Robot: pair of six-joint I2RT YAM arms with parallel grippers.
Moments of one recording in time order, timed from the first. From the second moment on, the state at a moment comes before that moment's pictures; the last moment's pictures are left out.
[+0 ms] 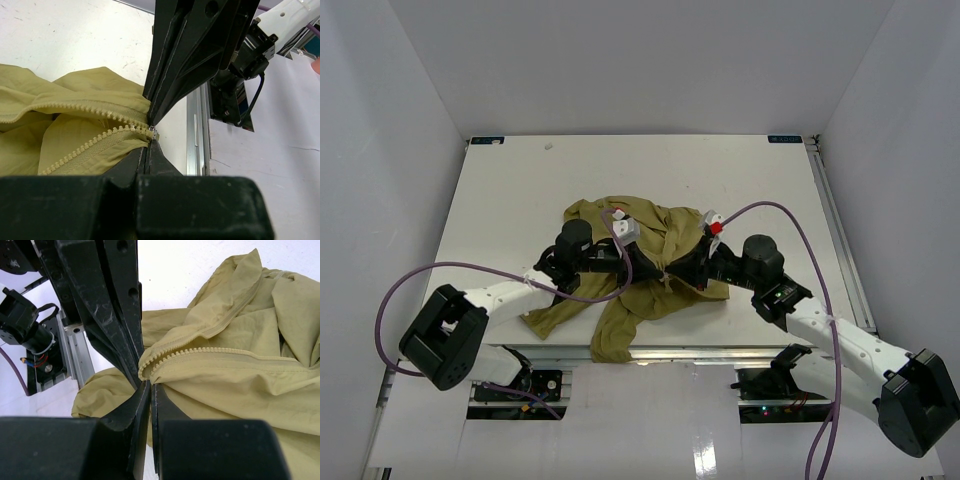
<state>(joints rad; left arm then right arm) -0.66 1.36 0.62 0.60 0.89 -0.16 0.66 0.94 0.48 0.32 -0.56 0.18</state>
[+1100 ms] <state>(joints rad) -0.70 1.30 0.56 0.63 0.82 -0.21 0.65 0.92 0.47 0.47 -0.57 0.24</state>
